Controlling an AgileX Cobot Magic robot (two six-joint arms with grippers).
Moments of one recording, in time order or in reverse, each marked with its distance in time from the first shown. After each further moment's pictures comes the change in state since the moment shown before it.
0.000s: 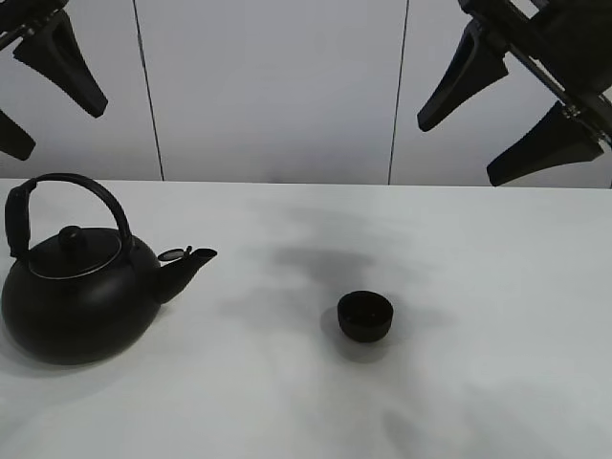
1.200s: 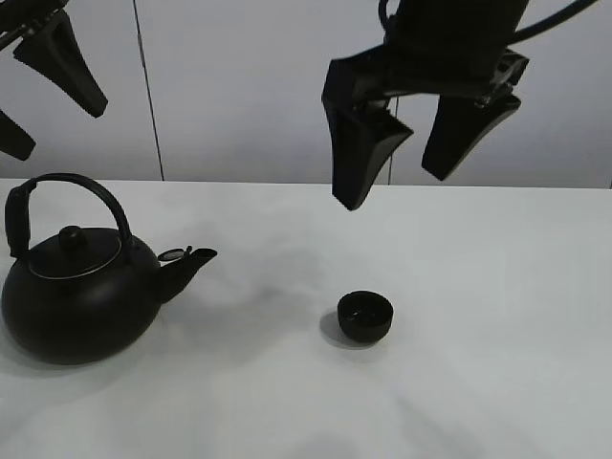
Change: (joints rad) left arm 0.000 0.000 0.000 0.000 -0.001 0.000; right arm 0.476 0.112 -0.256 -0.678 0.147 0.150
